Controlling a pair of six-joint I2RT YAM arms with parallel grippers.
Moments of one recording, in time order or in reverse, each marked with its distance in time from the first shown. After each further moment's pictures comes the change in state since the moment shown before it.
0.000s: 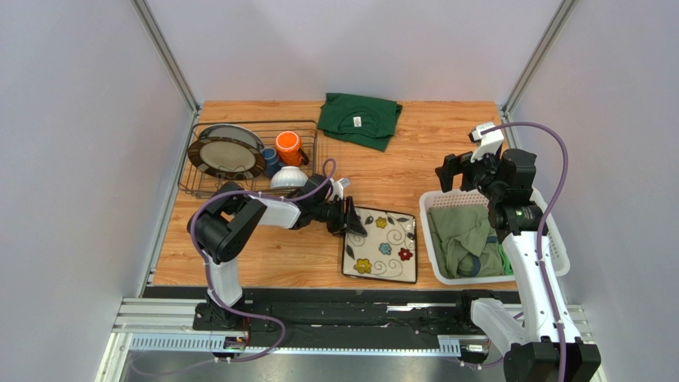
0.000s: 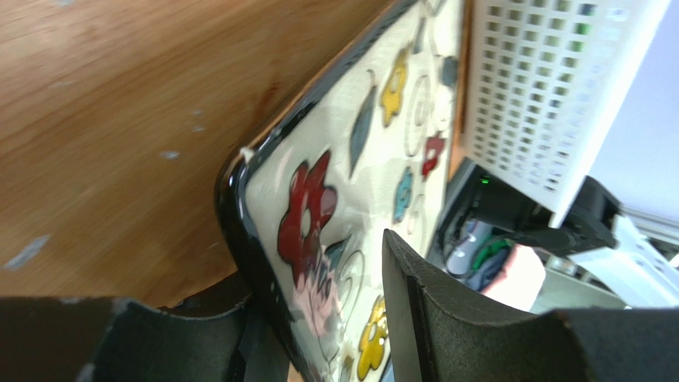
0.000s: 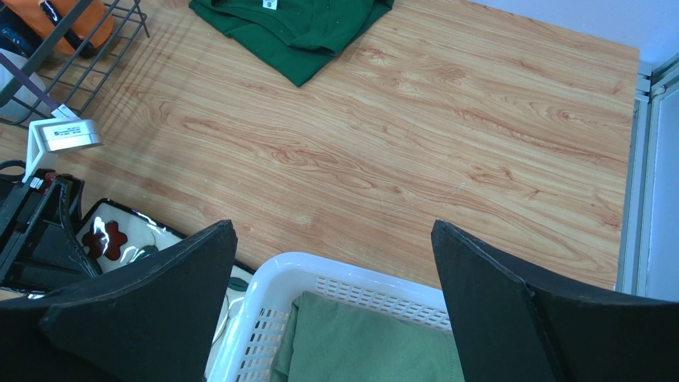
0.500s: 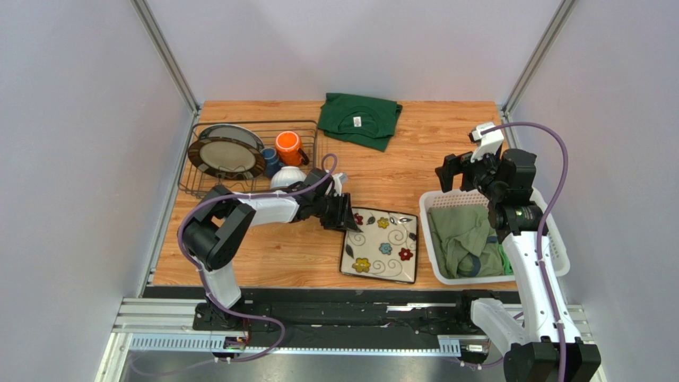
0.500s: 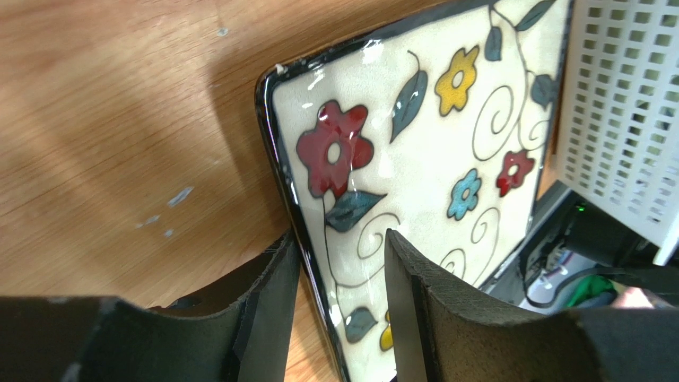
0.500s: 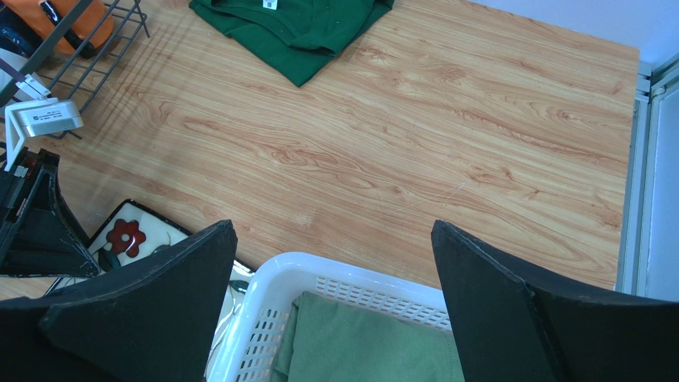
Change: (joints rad) left arm -0.001 -0.076 0.081 -0.299 -0.211 0.202; right arm 0.000 0.000 0.000 0.000 -0.001 0.000
